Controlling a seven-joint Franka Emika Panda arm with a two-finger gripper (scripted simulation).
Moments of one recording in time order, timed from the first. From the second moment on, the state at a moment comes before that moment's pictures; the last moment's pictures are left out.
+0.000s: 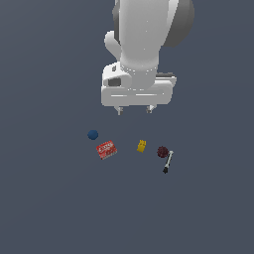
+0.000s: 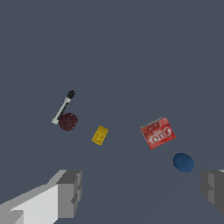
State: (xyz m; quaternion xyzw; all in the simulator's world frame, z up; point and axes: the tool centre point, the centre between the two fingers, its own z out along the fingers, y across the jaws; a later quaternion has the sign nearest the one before) arm -0.002 0.026 0.307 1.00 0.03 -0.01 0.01
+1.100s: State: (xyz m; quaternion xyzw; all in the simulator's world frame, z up) arm 0.001 0.046 0.214 1.00 -0.05 0.00 0.01
